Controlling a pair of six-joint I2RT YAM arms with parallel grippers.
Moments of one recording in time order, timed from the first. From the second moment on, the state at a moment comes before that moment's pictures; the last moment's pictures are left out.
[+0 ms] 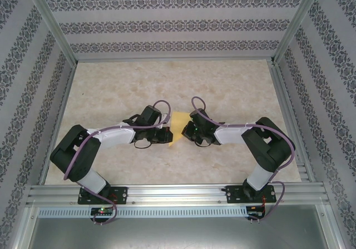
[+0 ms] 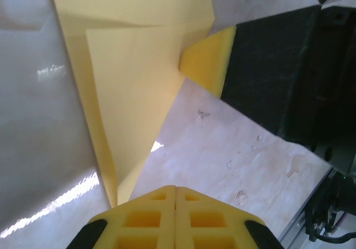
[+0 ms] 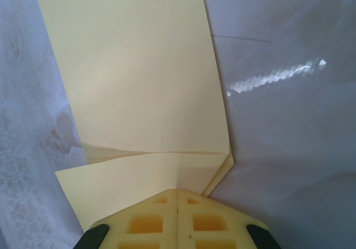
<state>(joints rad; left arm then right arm) -0.64 1.59 0.78 -0.16 0.49 -0.64 0.67 1.70 0.71 0.07 -0.19 1.13</state>
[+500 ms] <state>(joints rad) -0.64 1.71 0.80 -0.15 0.48 -0.65 0.67 1.69 0.71 0.07 -0.19 1.10</state>
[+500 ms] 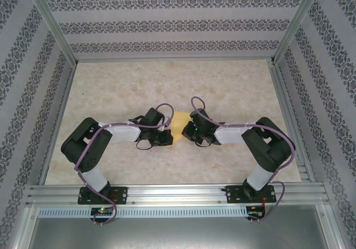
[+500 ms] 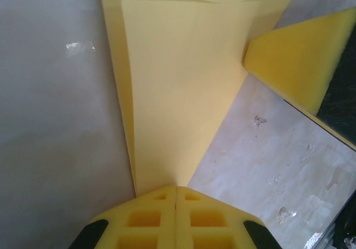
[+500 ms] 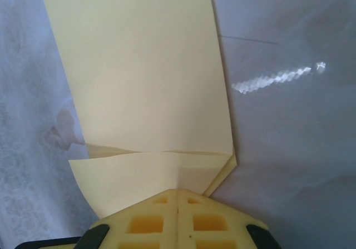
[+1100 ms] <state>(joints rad) -0.64 1.70 0.77 -0.10 0.48 -0.67 0.77 1.67 0.75 0.08 -0.22 1.04</state>
